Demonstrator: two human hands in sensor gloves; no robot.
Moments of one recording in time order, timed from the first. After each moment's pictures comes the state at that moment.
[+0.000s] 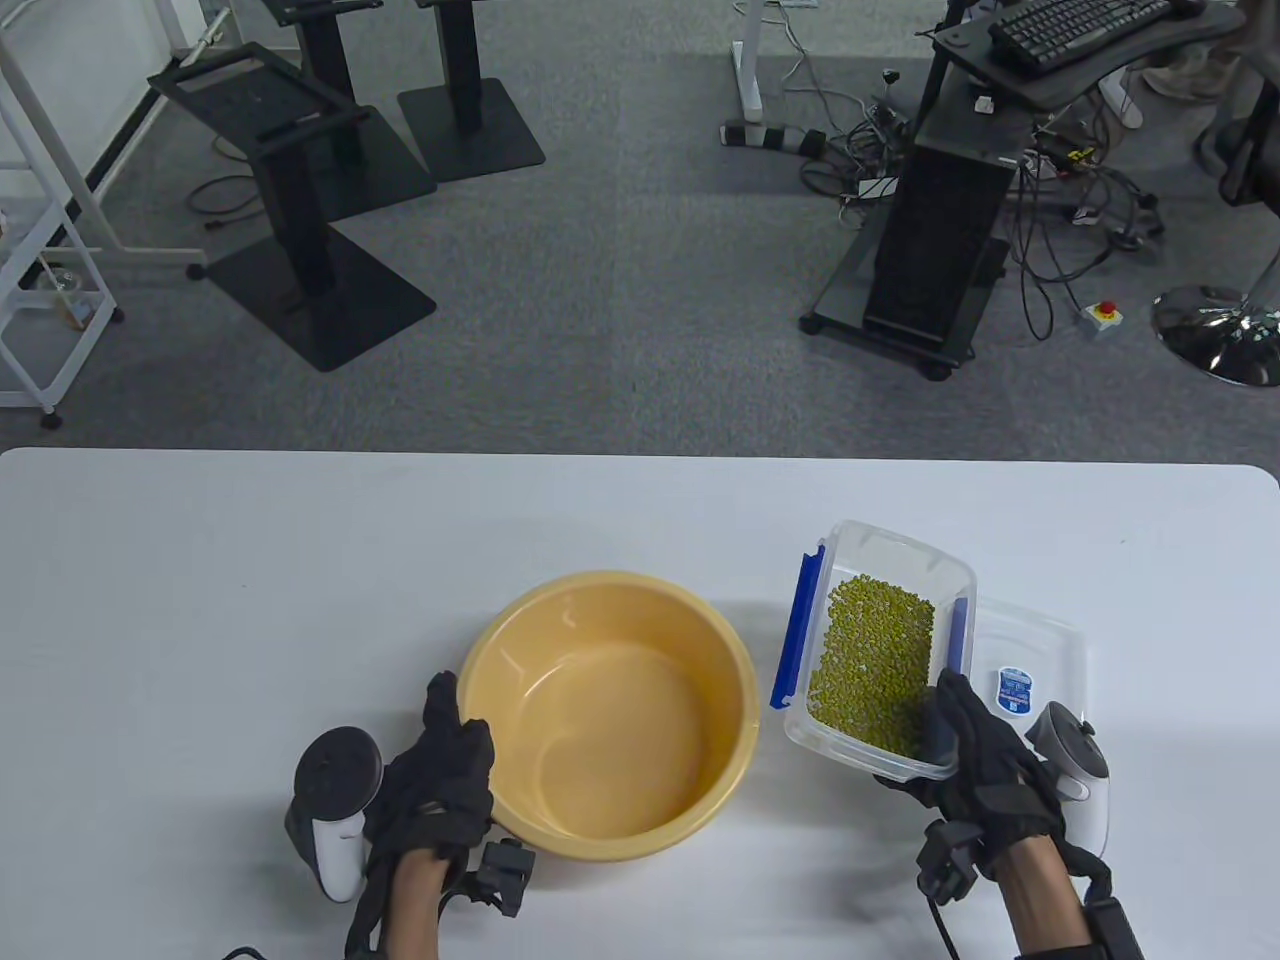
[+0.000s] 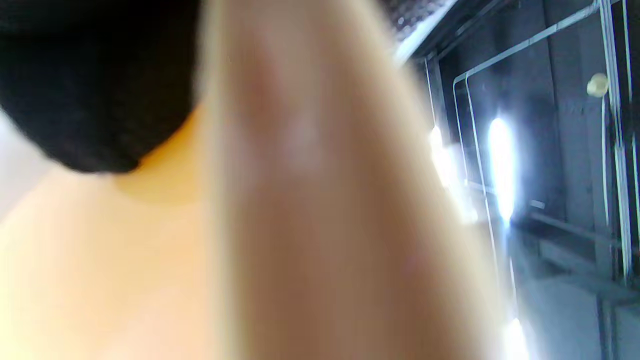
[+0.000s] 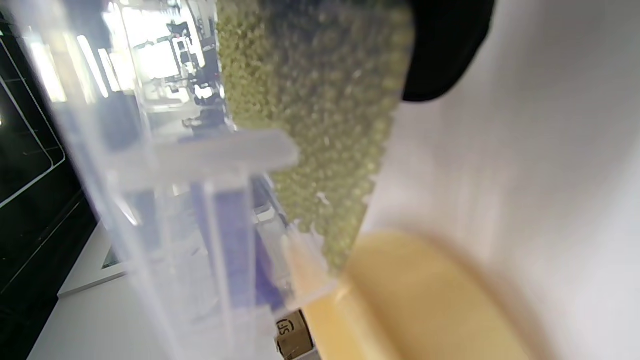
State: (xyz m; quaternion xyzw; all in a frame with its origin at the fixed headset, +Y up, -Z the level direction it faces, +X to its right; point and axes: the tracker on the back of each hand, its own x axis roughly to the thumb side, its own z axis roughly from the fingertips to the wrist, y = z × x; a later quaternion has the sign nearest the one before) left_hand -0.207 -0.749 -0.282 -0.01 0.05 0.59 0.80; right_hand 0.288 -0.744 -0.305 -0.08 0.19 0.60 0.77
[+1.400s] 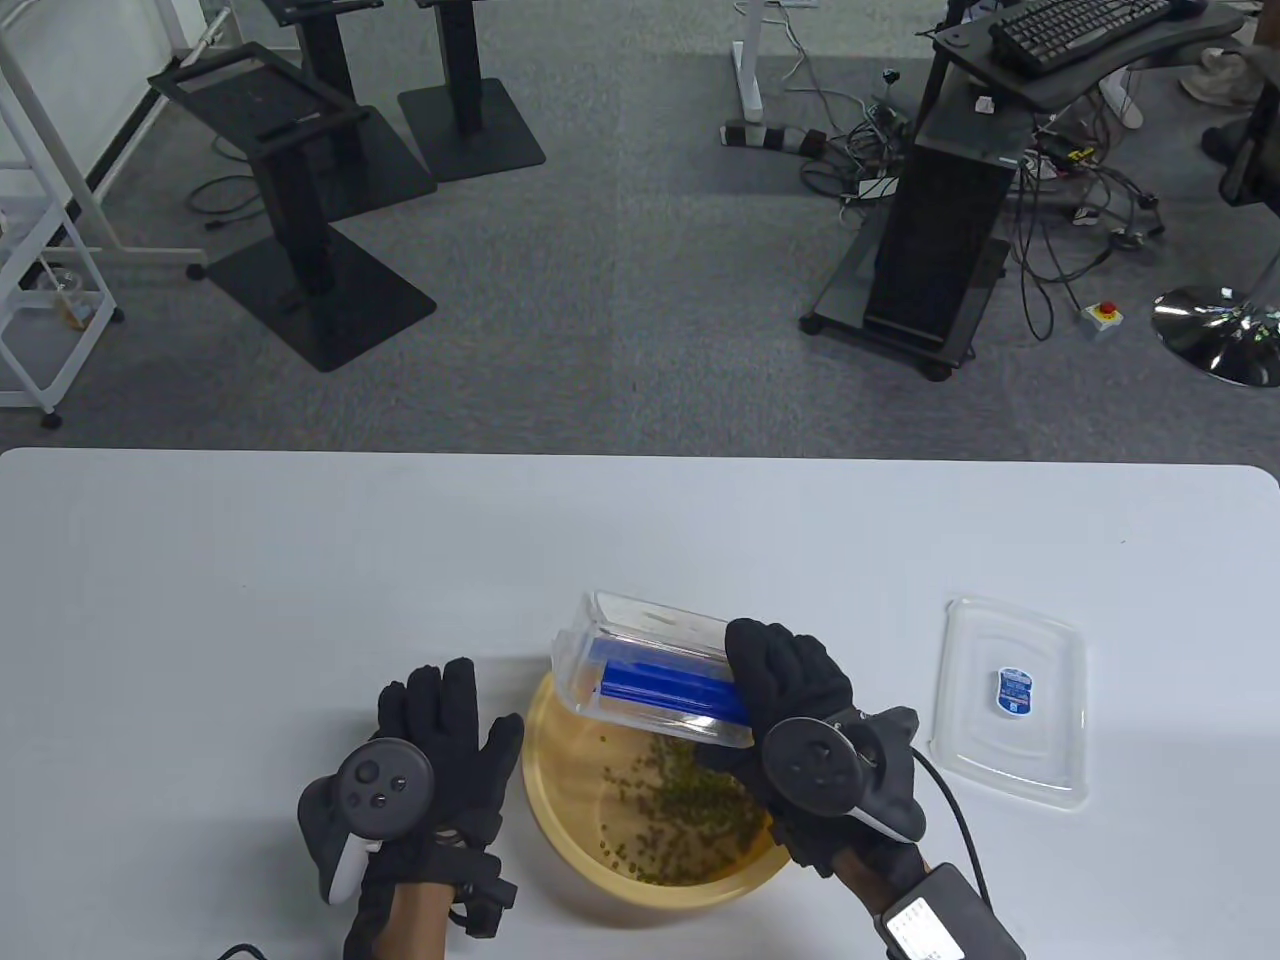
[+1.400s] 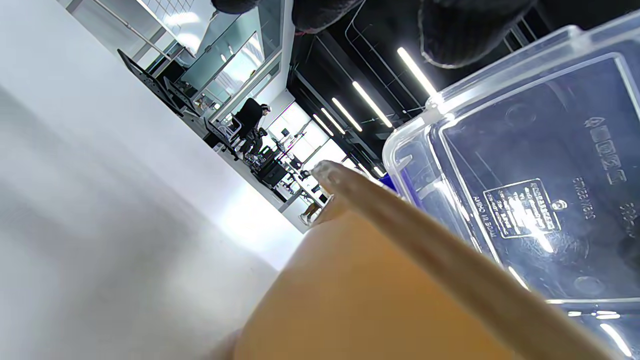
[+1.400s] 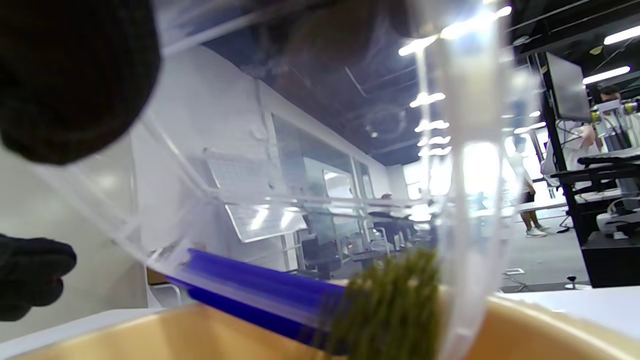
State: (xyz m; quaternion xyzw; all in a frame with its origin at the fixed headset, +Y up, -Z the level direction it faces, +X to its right) left_hand -0.208 -0.728 -0.271 0.06 -0.03 0.38 0.92; right_hand 0.124 -0.638 -0.291 0.19 -0.18 0.95 0.16
